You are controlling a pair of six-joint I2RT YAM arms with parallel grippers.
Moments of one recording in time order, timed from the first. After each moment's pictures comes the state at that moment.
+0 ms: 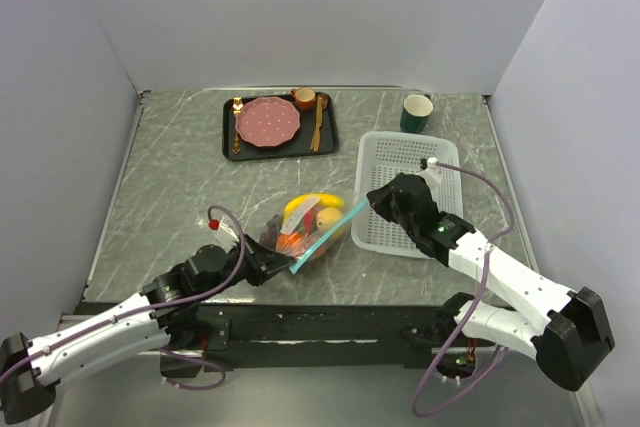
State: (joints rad) left arm -0.97 0.46 0.21 -0.04 -0.07 -1.47; right arm 0.63 1.01 0.66 -0.21 0.35 1.08
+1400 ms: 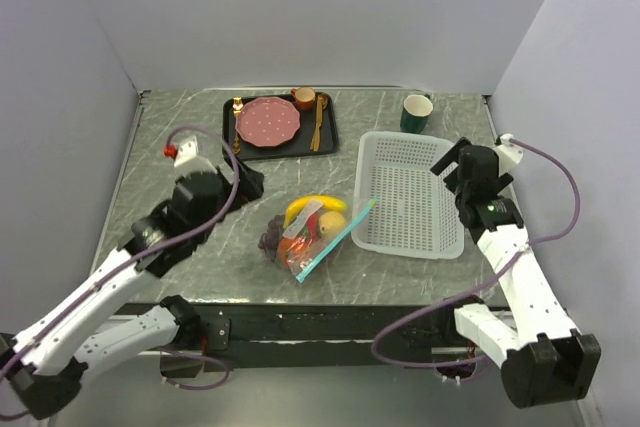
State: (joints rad) left arm -0.77 0.80 0.92 -0.54 -0.52 -0.87; right arm 0.12 0.94 0.84 -0.46 0.45 0.68
